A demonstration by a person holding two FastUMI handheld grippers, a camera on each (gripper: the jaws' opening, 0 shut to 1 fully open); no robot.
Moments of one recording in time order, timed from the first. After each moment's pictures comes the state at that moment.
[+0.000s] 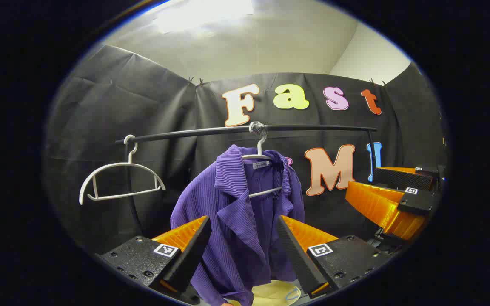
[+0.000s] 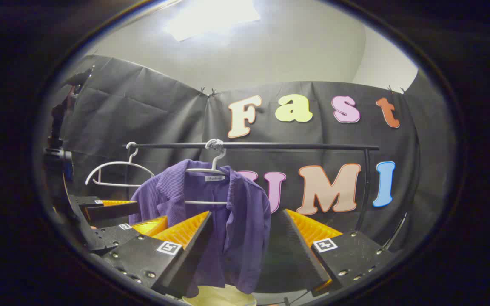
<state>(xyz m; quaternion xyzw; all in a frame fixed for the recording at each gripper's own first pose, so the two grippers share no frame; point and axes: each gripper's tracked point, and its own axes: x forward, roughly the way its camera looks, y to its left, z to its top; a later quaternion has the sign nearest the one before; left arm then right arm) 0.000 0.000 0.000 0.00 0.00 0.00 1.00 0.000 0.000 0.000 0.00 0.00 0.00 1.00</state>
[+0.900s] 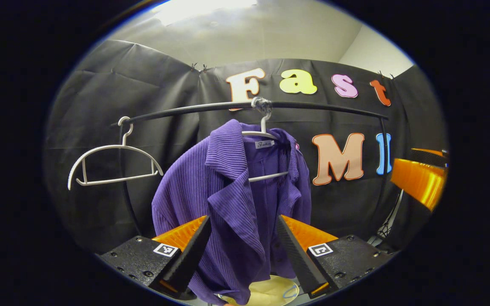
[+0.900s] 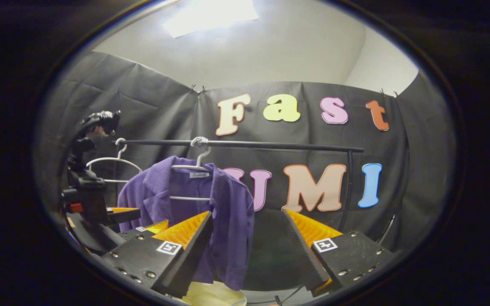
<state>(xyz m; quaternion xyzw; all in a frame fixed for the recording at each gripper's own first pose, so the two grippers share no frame) 0.034 -0.003 -0.038 0.00 0.05 0.02 1.00 -0.017 -0.037 0.004 -0.01 0.01 -0.05 1.00</state>
